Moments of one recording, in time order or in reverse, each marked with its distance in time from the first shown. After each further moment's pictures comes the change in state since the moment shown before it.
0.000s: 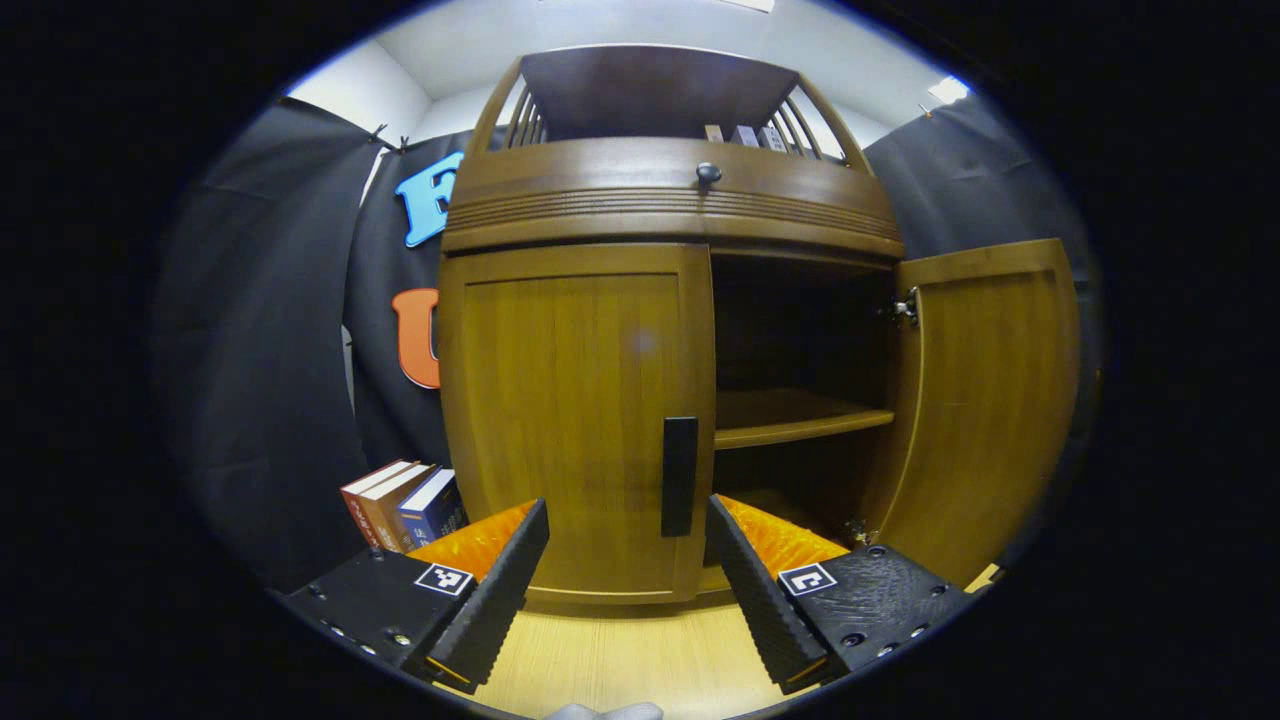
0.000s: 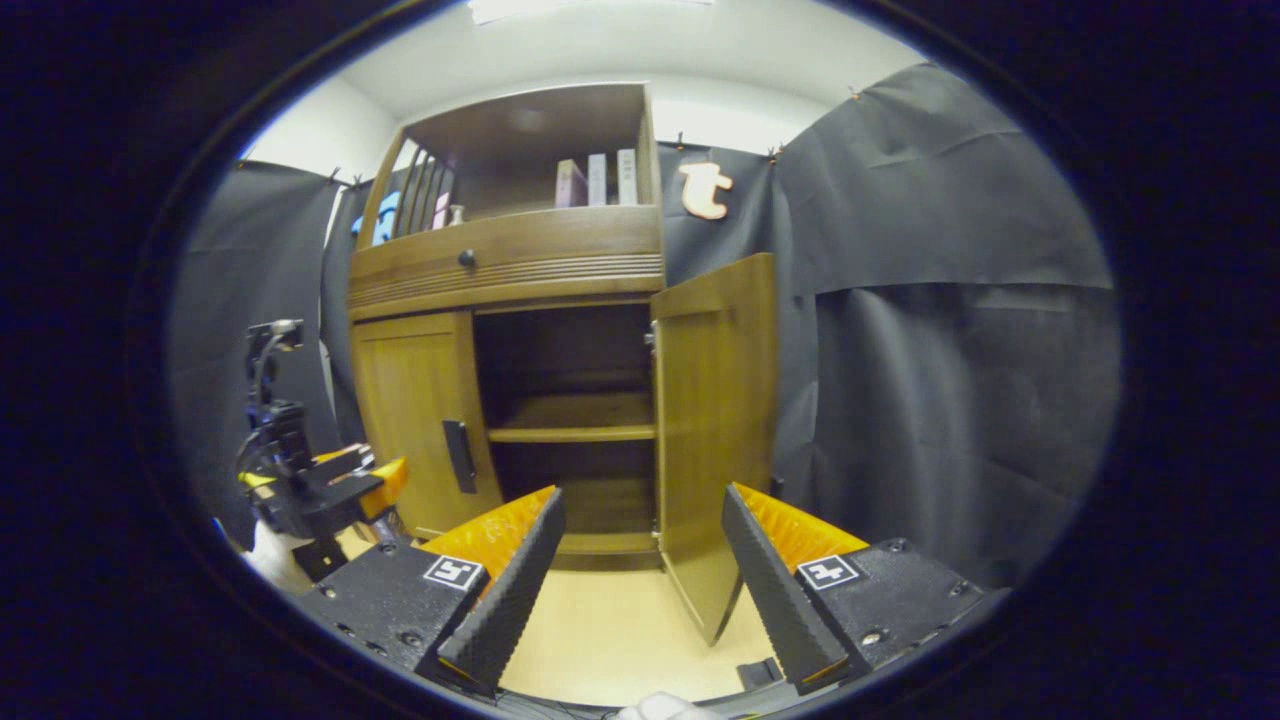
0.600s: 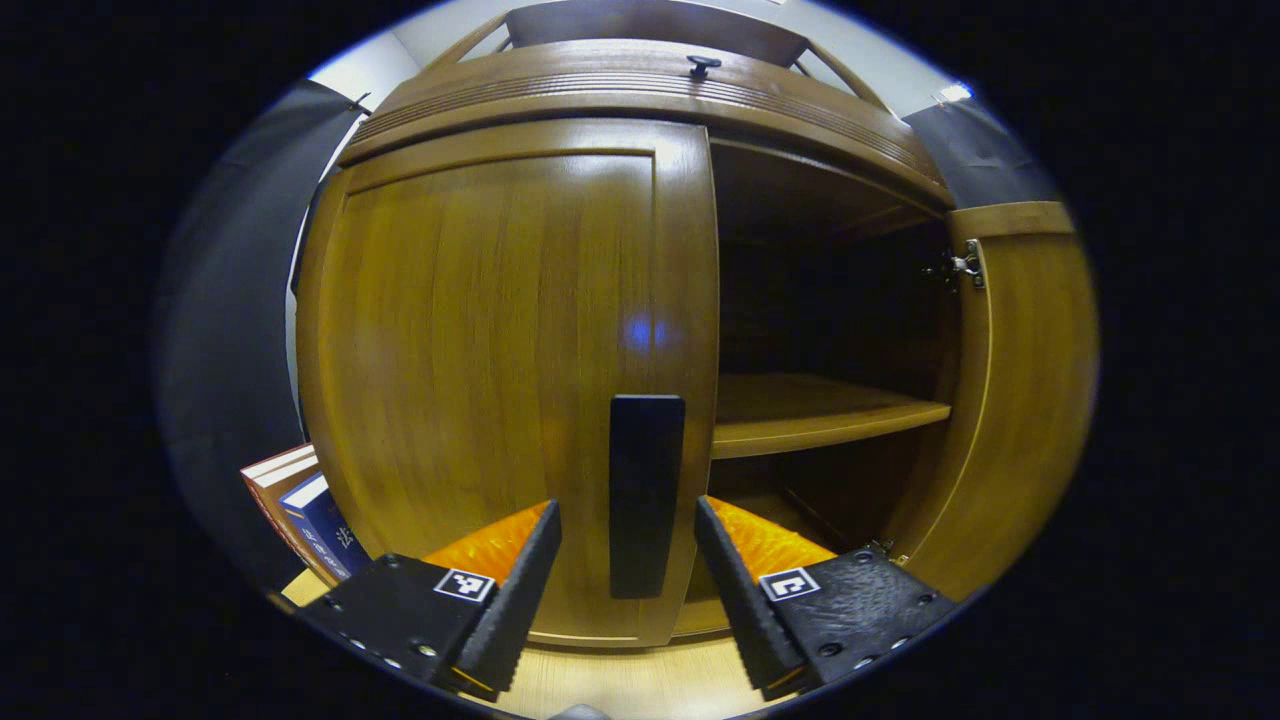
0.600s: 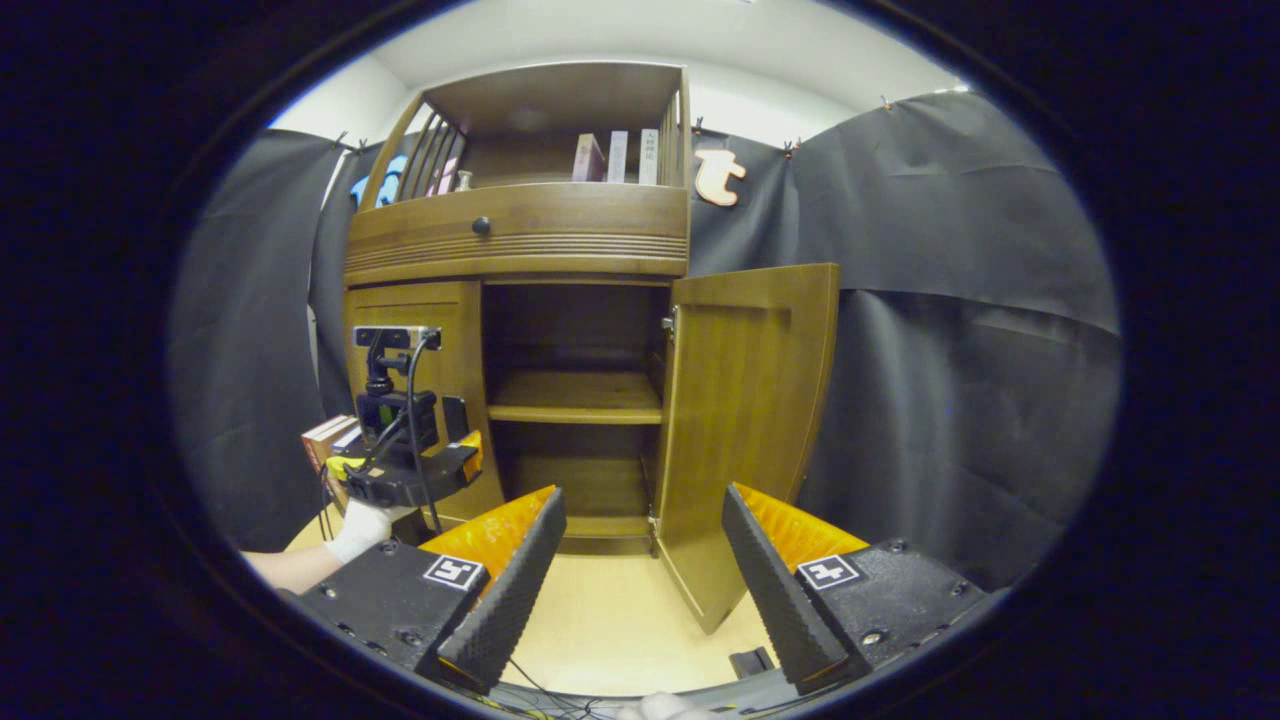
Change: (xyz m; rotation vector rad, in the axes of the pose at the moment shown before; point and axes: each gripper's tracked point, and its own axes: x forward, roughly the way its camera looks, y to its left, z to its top) left arm 0.126 -0.032 -0.043 -0.043 0.050 -0.034; right arm 0.005 0.010 0.004 -0.053 0.071 -0.080
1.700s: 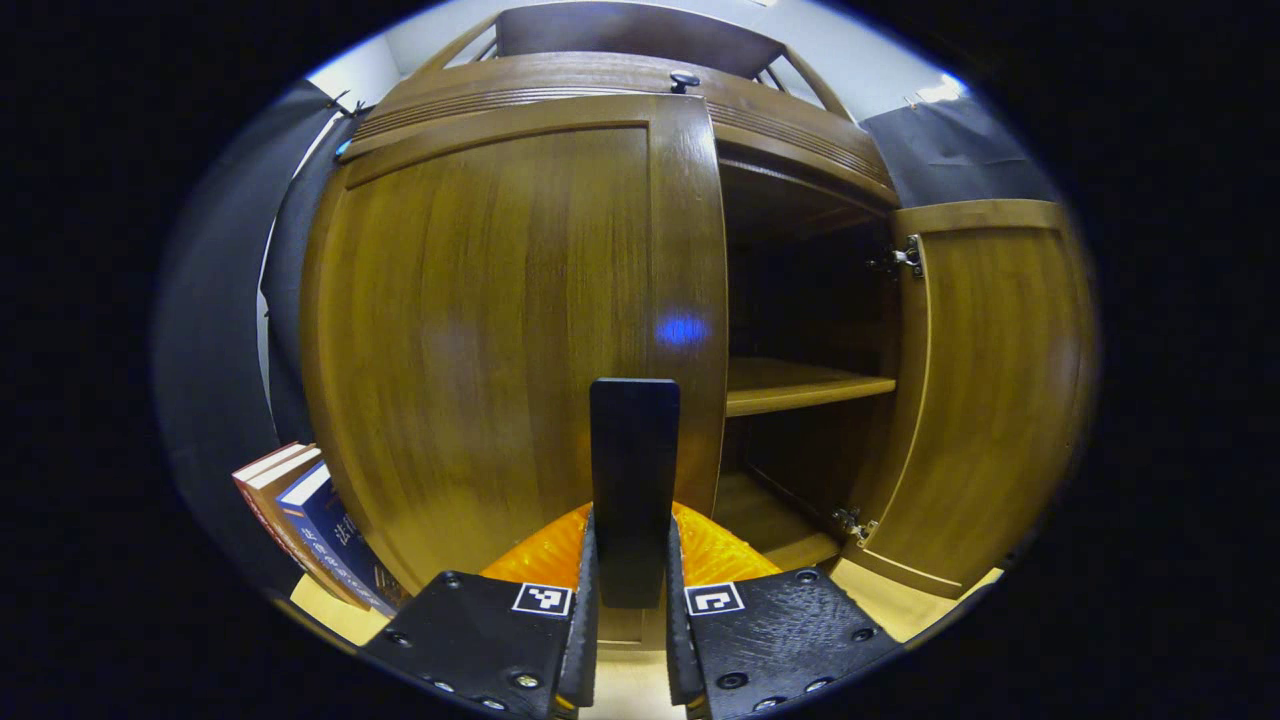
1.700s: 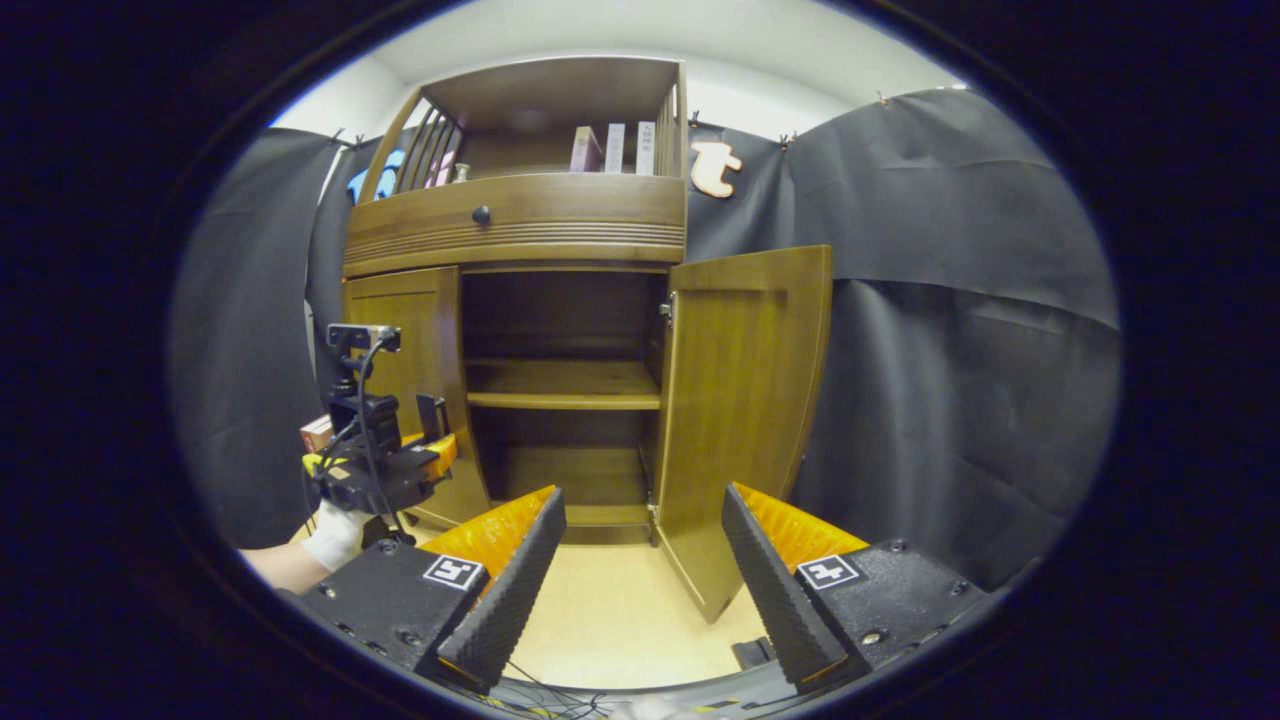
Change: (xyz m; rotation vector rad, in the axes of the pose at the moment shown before) left arm -0.054 0.003 -0.011 0.027 -0.001 -0.151; right arm -0.008 0.012 -0.013 0.011 0.019 0.010
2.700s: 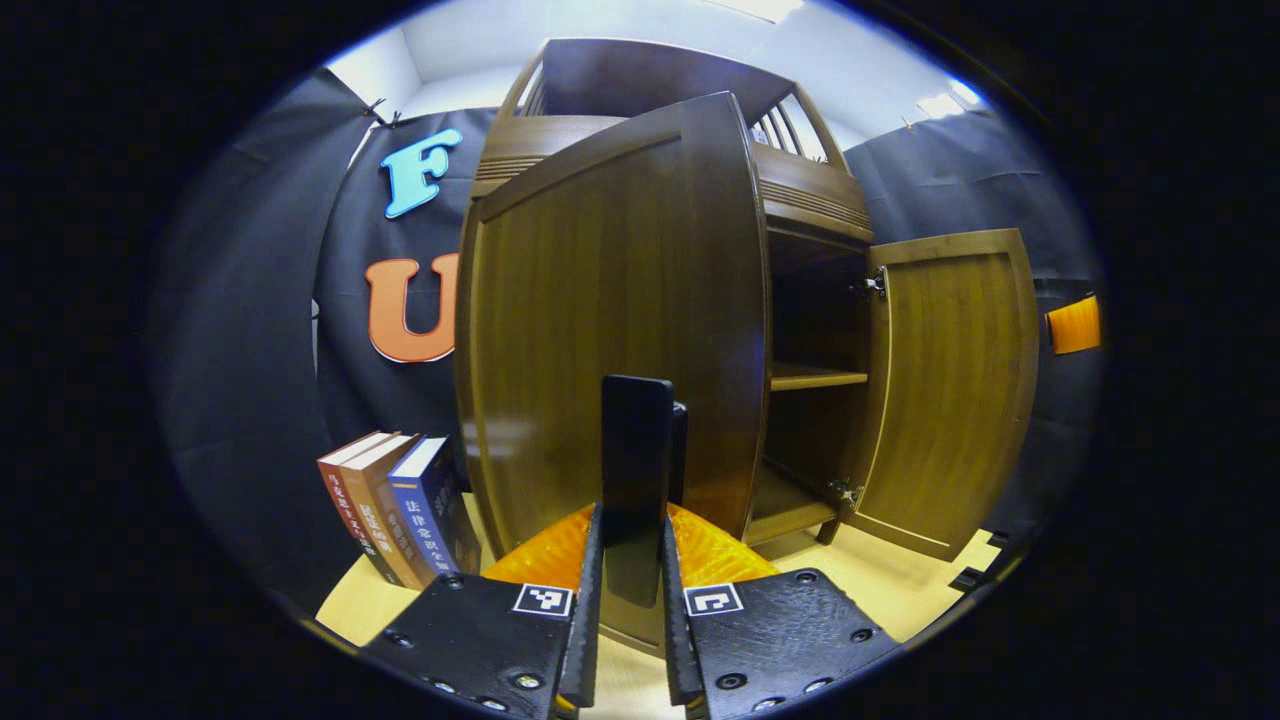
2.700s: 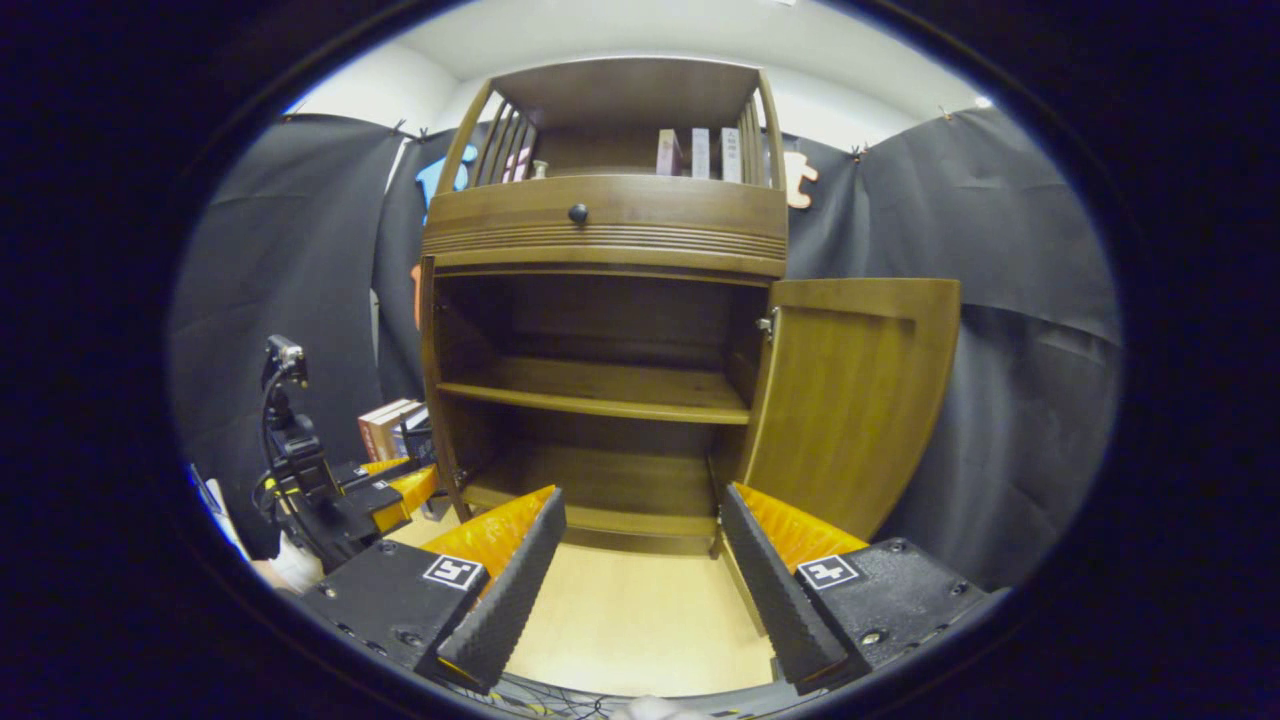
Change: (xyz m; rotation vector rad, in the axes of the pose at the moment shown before) left arm -0.129 0.062 -0.012 0.010 -0.024 0.047; right arm 0.006 0.079 -0.002 -0.081 -0.005 0.187
